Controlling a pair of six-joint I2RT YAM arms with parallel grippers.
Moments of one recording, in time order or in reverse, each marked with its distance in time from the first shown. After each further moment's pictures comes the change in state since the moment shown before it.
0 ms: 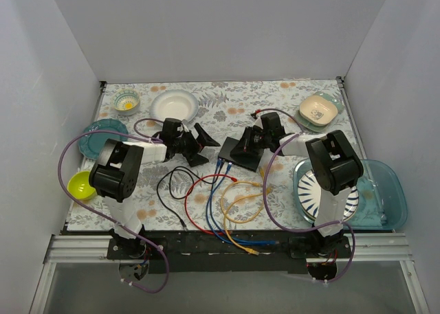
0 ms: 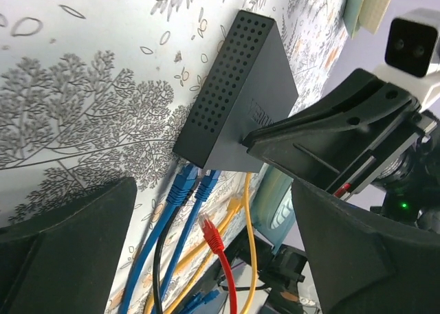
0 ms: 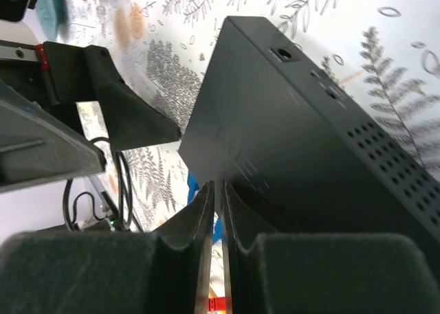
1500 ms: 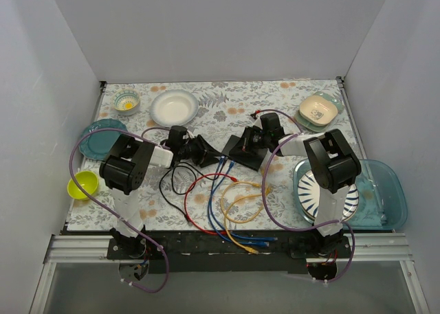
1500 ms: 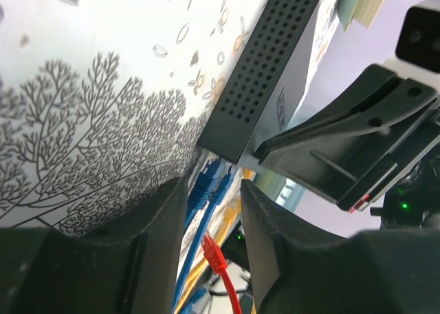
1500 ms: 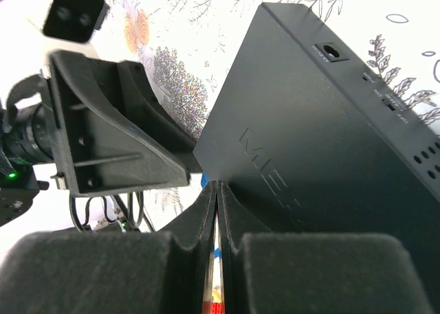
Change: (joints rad) left arm -0.043 0.119 -0.064 0.254 0.033 -0.122; right arm 0.000 0.032 0.002 0.053 -0.024 0.053
